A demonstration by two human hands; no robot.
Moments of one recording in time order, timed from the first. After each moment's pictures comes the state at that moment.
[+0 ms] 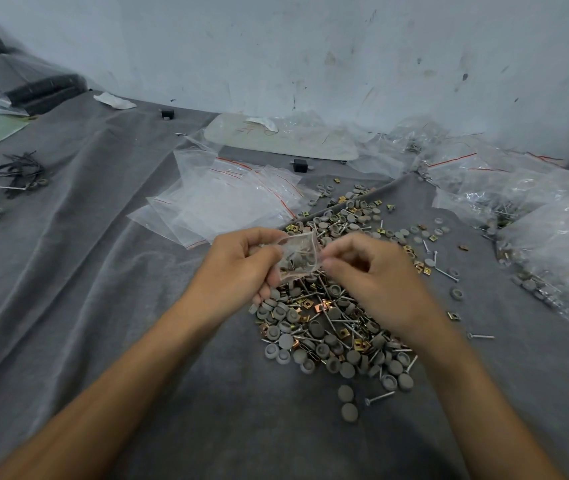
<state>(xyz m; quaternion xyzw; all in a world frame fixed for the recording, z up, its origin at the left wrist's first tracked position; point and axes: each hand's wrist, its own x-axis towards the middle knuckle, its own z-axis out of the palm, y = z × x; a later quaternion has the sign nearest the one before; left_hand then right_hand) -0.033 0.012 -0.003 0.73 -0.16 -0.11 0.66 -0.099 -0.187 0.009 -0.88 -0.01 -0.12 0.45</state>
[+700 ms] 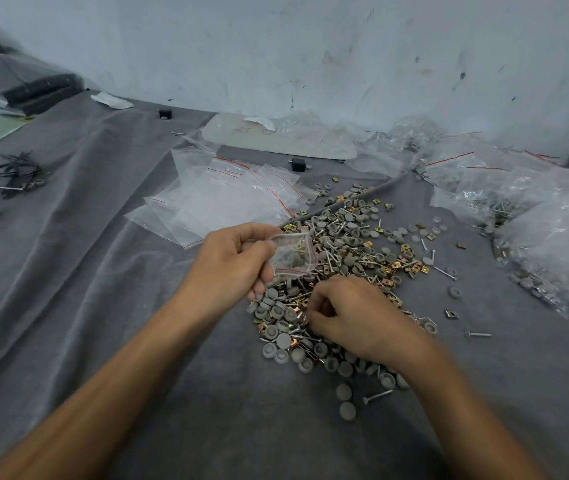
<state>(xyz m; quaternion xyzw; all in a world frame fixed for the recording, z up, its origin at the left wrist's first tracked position) -0.032 0.014 0.001 0.73 -0.15 -0.09 0.66 -0.100 -0.175 -0.014 -0.98 -0.05 0.03 0.18</state>
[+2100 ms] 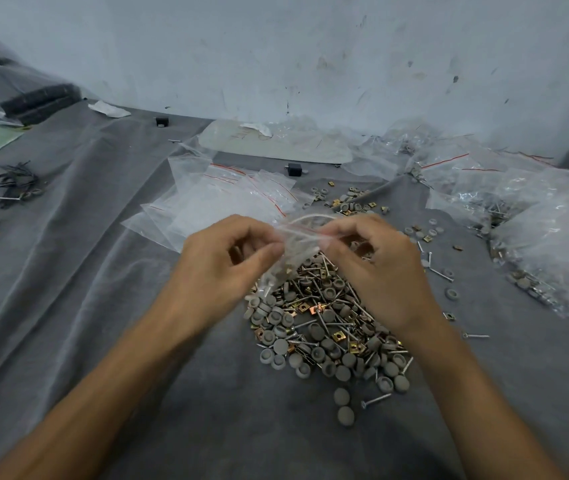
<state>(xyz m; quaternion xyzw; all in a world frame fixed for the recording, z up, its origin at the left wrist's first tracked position) -0.039 0.027 0.012 0.78 -0.31 0.11 0.53 -0.100 -0.180 0.024 -0.88 -0.06 -0.27 0.40</state>
